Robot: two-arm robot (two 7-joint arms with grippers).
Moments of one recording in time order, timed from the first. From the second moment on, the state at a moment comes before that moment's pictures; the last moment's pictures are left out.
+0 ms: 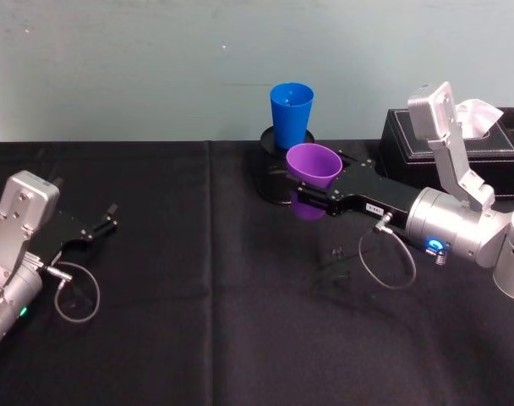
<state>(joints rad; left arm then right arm) -0.20 0.60 0.45 -1.41 -0.25 -0.12 0.03 0.43 0.48 -0.46 -1.42 0.48 0.12 0.55</state>
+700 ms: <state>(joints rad) -0.20 0.60 0.45 -1.41 -0.25 -0.12 0.03 0.43 0.48 -0.46 -1.42 0.48 0.12 0.55</state>
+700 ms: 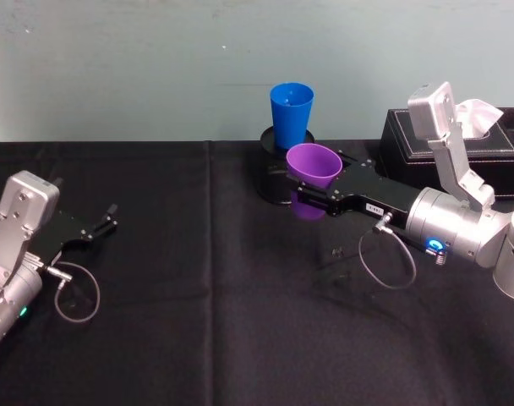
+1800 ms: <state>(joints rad) -0.20 0.60 0.45 -1.41 -0.25 -0.12 0.03 0.54 0.44 -0.50 -1.31 0.45 0.14 0.56</state>
